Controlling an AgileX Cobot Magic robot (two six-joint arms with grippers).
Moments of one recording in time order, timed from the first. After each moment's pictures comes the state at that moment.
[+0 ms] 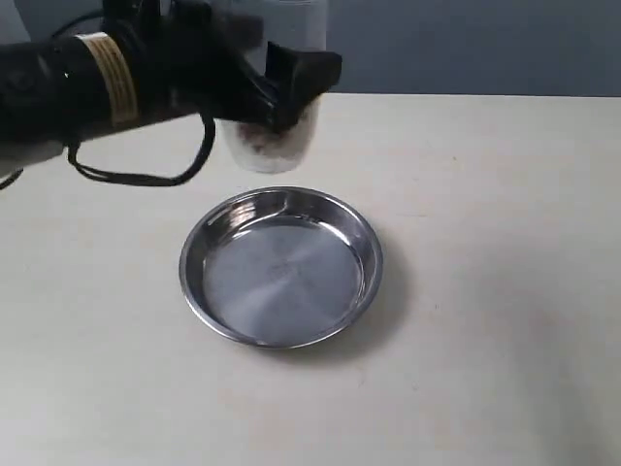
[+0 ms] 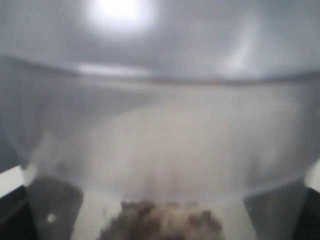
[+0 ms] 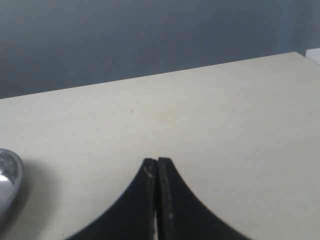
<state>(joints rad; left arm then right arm) -0.43 1.44 -0.84 0.76 -0.38 -0.78 -0.08 0.00 0.00 0.22 0.31 -0.04</state>
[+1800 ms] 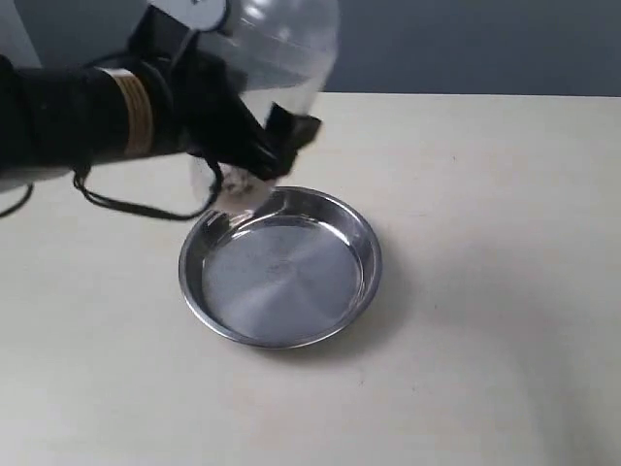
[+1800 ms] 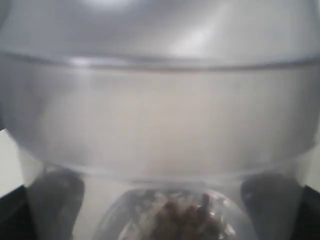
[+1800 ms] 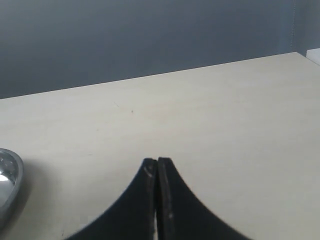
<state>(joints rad) -0.48 1.41 -0.85 0.83 -0.07 -0.79 -0.08 0.00 0.00 0.22 0.31 -0.04</state>
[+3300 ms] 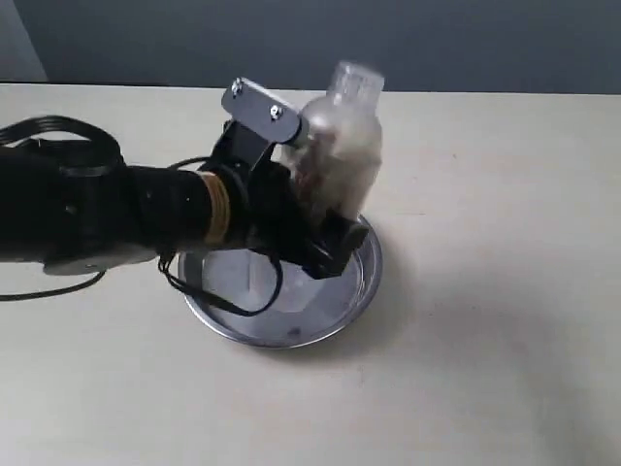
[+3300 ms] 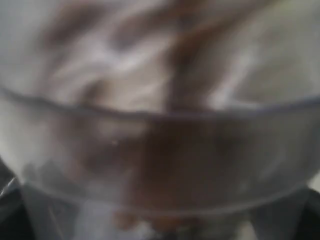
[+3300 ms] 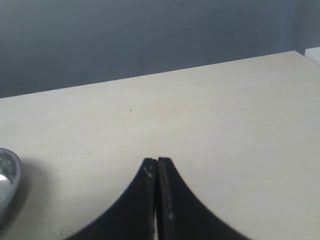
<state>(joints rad) -0.62 1.58 -0.81 0.65 -0.18 -0.73 -0.08 0.00 0.00 0.22 0.31 -0.04</state>
